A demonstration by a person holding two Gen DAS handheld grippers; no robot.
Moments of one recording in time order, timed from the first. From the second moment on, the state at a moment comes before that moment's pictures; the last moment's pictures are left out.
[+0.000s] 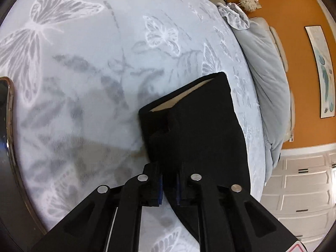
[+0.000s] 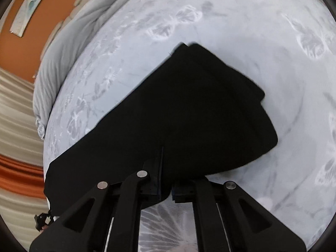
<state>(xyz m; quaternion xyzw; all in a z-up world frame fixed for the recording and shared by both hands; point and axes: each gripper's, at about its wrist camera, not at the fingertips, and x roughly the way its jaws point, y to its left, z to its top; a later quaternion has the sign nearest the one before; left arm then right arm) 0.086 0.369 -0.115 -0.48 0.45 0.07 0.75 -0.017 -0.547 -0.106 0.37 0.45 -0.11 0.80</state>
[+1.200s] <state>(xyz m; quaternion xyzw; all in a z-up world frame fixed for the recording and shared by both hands) 0.120 0.193 -0.112 -0.11 0.58 0.13 0.80 0.026 -0.459 -0.008 0.18 0.36 -0.06 0.91</state>
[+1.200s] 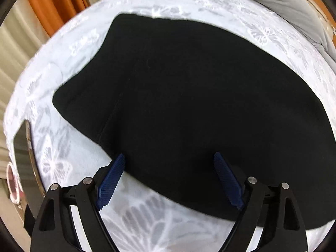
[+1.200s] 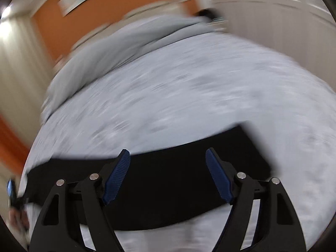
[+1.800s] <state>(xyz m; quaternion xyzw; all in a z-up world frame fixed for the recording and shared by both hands) 0.101 0.198 -0.034 -0.08 0.45 0.13 0.88 0.242 -0.064 -0.085 0.00 0.49 0.18 0.85</state>
